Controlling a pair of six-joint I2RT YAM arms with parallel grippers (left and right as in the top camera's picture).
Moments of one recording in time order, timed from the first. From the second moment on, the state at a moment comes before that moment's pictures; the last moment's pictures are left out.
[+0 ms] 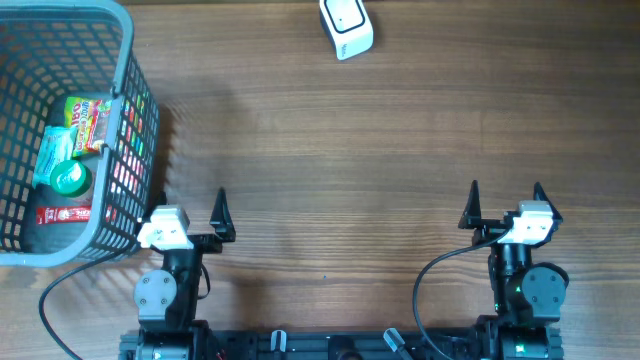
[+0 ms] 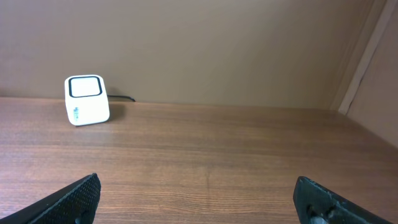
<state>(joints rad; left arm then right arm) -0.01 0.01 0.01 -0.07 0.01 -0.16 -0.05 0.03 0.01 0.00 0.02 -0.08</state>
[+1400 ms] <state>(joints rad) -0.01 0.02 0.02 -0.07 0.28 -0.16 -0.05 0.03 0.01 0.00 0.02 -0.08</state>
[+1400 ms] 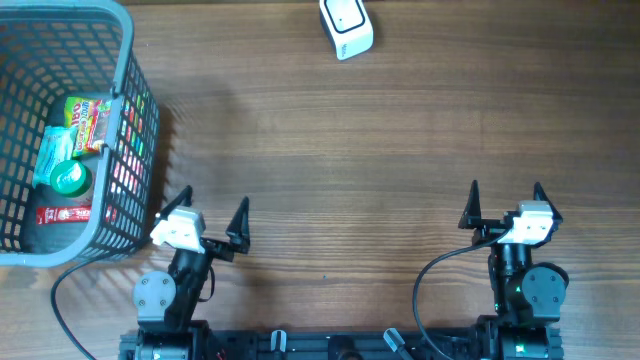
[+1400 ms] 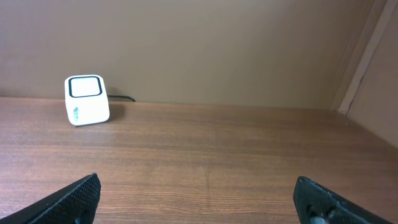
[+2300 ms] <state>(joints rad) -0.01 0.99 1.18 -0.97 0.51 -0.23 -0.05 0.04 0.01 0.00 0.02 -0.08</state>
